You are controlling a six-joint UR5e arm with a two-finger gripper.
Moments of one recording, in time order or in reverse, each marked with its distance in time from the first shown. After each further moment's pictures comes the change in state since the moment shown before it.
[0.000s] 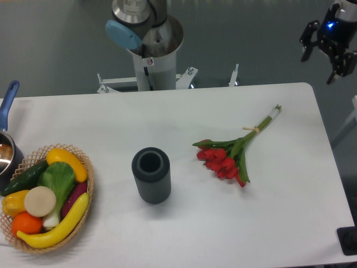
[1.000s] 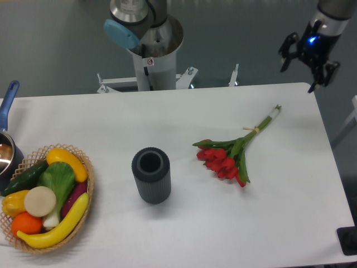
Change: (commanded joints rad) arm -0.089 0.029 -0.227 0.143 0.000 -0.310
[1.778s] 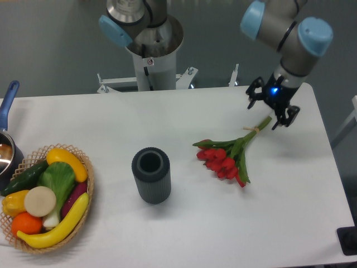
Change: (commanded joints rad) arm -0.121 -0.138 -0.104 0.147 -0.005 -0.130
